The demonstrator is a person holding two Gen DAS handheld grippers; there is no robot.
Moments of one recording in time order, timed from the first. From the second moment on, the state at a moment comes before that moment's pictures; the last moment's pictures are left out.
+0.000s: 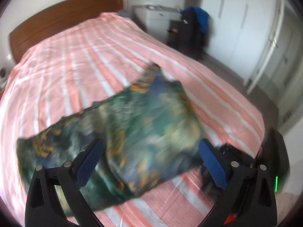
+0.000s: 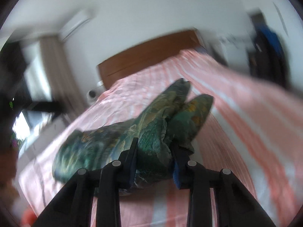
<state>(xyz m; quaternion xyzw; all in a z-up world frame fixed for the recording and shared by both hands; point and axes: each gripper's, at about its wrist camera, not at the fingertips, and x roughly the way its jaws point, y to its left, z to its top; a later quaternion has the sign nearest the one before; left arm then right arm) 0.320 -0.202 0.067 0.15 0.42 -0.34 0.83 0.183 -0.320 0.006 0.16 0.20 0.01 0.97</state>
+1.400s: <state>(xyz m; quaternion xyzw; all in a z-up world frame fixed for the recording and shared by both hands) 0.437 0.186 -0.068 -0.13 0.48 -0.07 0.87 0.136 -0.228 -0.089 0.03 0.31 0.13 0.94</state>
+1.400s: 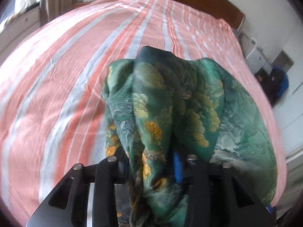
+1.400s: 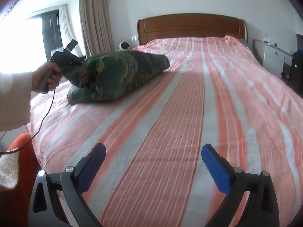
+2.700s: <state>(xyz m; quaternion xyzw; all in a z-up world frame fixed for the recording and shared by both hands) 0.288 0.277 -0.125 -0.13 0.37 0.15 0.91 0.452 0.093 -0.074 -0.10 0.33 0.15 0.92</state>
